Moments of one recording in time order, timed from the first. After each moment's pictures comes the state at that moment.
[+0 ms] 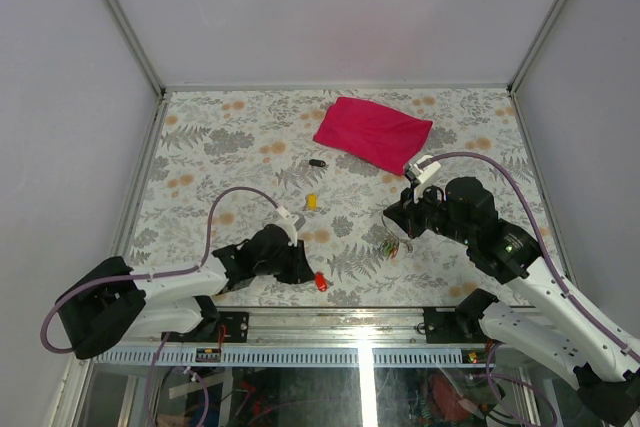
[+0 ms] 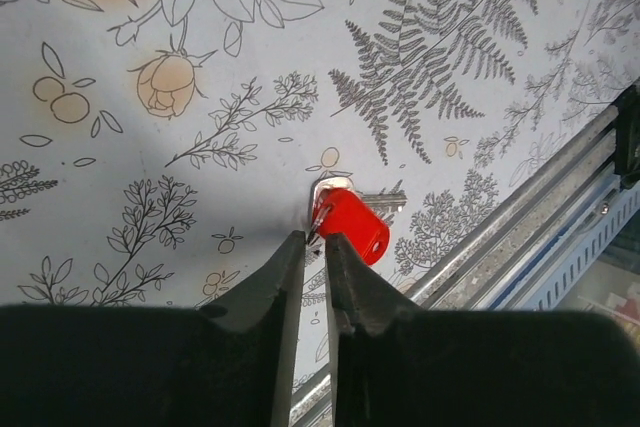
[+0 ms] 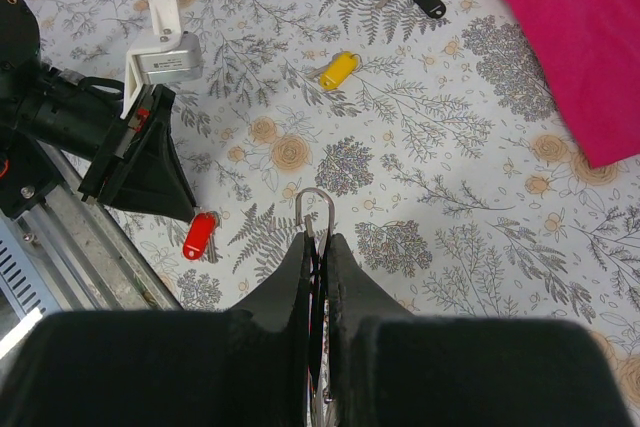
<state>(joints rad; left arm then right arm) -0.91 1.15 0.29 0.10 0.18 -0.75 0.69 0.74 0.81 -0.48 -0.17 0.09</state>
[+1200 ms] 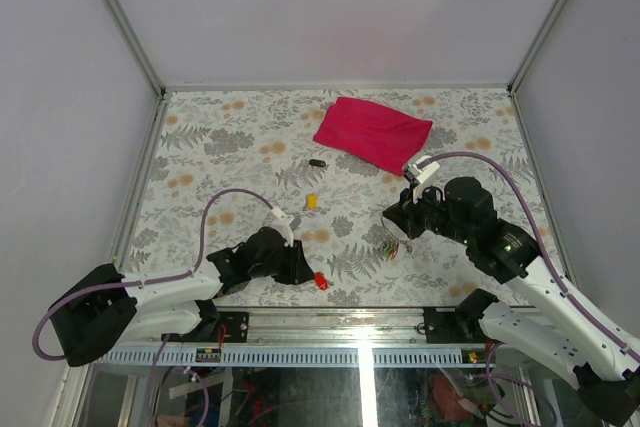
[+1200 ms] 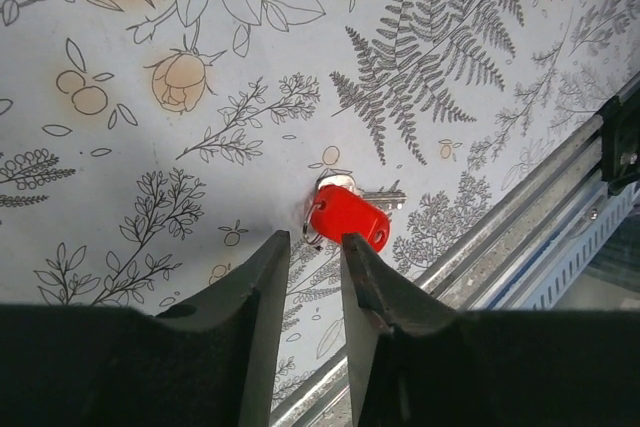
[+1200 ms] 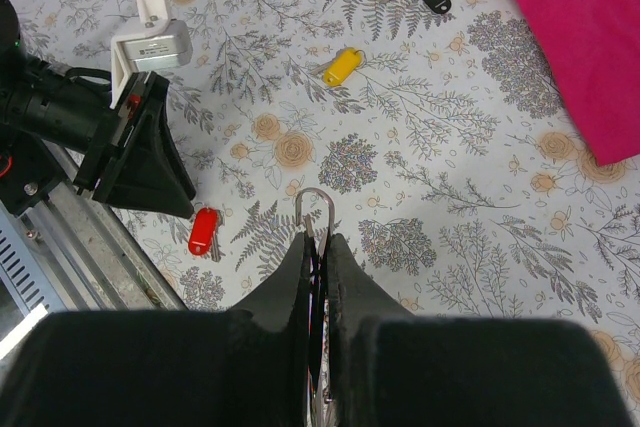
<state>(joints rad) -0.91 1.08 0.25 0.12 0.15 -0.76 0.69 0.74 0.81 -0.48 -0.18 0.09</state>
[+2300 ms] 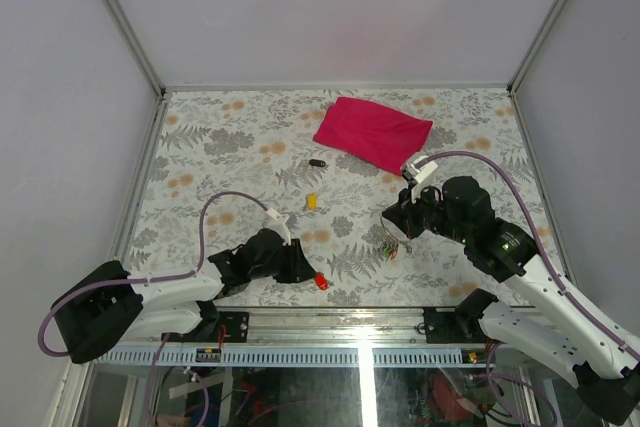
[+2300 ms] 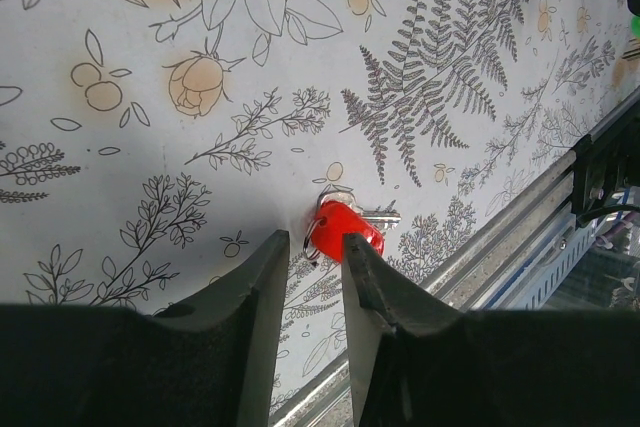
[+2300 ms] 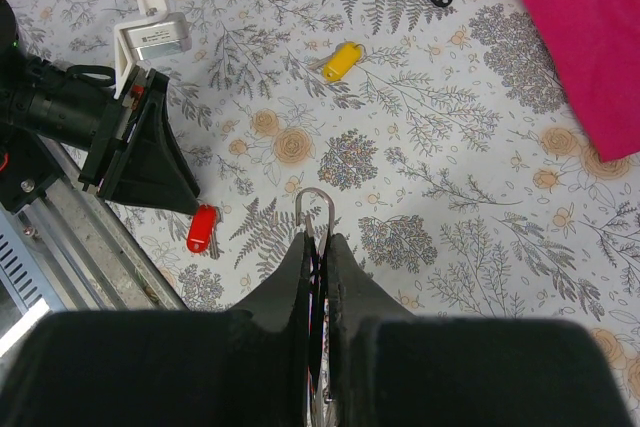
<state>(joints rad) -0.91 1.11 0.22 0.20 0.12 -0.88 0.69 0.75 0.80 -0.48 -0.18 0.09</state>
